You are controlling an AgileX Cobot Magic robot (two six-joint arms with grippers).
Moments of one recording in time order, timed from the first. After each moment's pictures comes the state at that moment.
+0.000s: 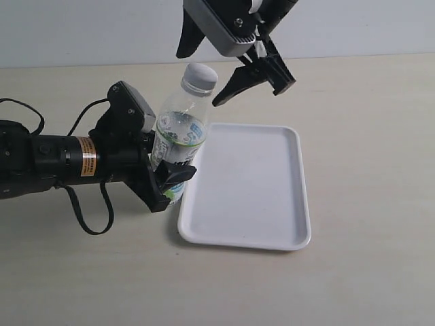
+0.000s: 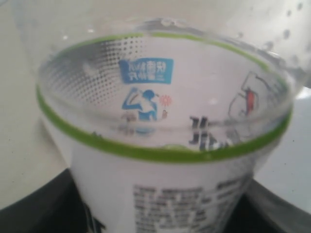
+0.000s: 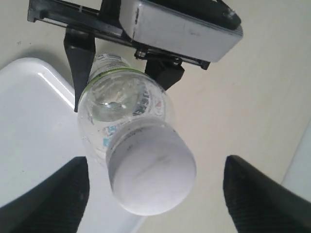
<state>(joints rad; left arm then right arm) -0.44 1.89 -0.71 0.86 -0.66 -0.32 0.35 1.89 -1.69 0.52 1.13 -1.99</state>
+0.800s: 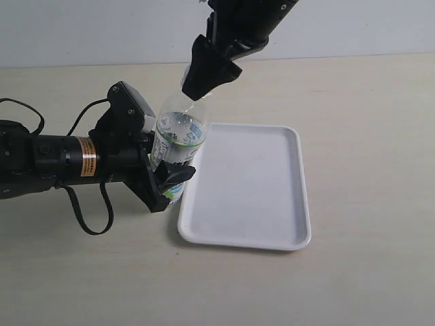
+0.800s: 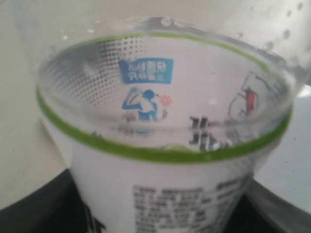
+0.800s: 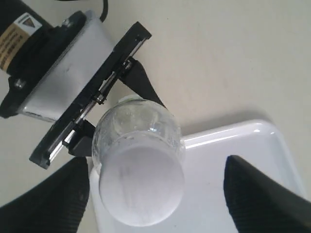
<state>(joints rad) -0.44 1.89 -0.71 0.86 -0.66 -0.32 0.35 1.89 -1.69 0.52 1.13 -0.81</state>
